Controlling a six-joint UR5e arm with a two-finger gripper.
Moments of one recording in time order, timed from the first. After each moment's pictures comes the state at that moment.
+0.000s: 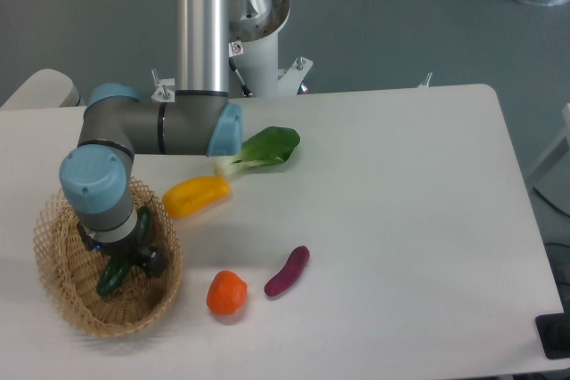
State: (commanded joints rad) arm 1.95 -2.14 -1.59 -0.95 1.50 0.42
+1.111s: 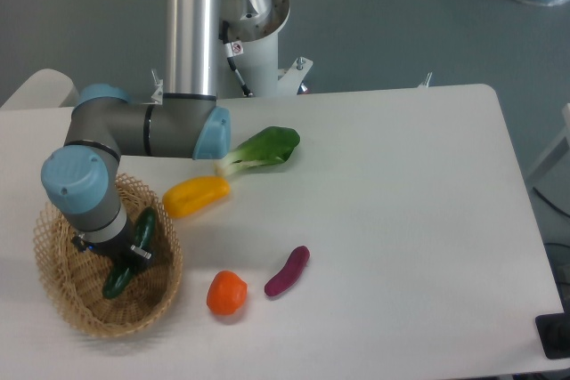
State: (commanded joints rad) arm 1.95 -2.10 -1.55 -0.99 1.54 0.37
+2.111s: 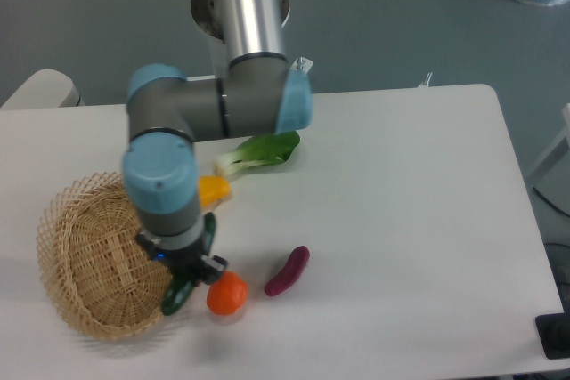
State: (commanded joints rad) arm 2.23 -2.09 -1.34 -1.21 1.51 0.76
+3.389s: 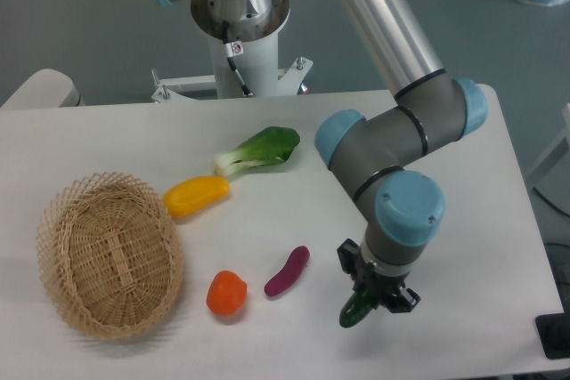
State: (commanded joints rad) arm 2.52 -2.27 -1.18 -1.20 1.51 1.33
